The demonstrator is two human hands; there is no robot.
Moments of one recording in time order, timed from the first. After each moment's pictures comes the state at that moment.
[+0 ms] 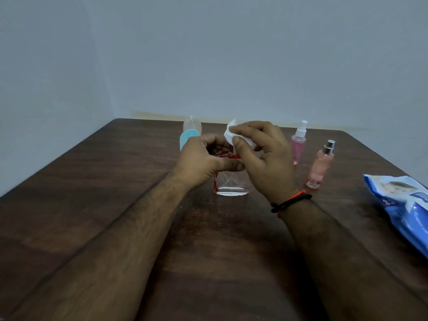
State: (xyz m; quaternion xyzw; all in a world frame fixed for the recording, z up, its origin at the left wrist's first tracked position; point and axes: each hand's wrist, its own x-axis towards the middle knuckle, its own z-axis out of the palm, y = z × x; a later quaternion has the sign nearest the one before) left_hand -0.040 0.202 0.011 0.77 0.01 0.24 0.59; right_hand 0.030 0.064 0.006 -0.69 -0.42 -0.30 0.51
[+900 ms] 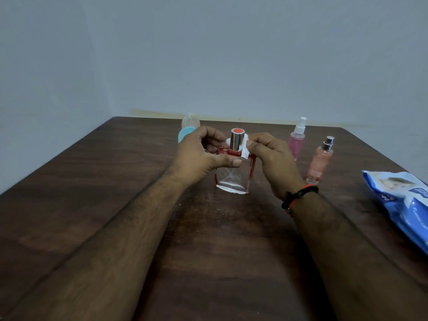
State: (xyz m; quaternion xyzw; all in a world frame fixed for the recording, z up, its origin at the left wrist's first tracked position) left_hand -0.040 0.204 0.011 0.79 0.06 0.27 0.55; right_hand 0.046 0.051 0.005 -0.71 -0.31 -0.02 0.63
